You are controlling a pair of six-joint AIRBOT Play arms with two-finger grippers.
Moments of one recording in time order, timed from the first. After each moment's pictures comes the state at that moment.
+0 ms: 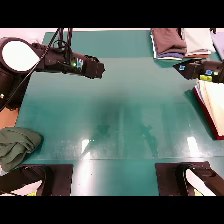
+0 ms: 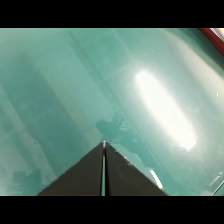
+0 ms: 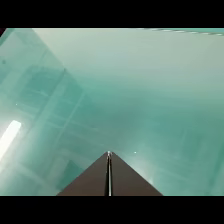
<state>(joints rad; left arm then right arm) -0.56 -1.19 1.55 1.22 -1.00 -1.59 -0.09 -0.86 1.12 -0.79 1.02 1.13</state>
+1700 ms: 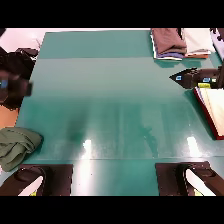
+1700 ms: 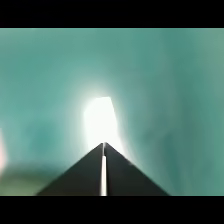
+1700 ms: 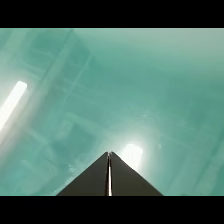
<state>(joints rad) -0.25 -0.79 1.31 1.79 -1.47 -1.62 -0.09 -0.86 1.12 -0.83 1.17 1.13</state>
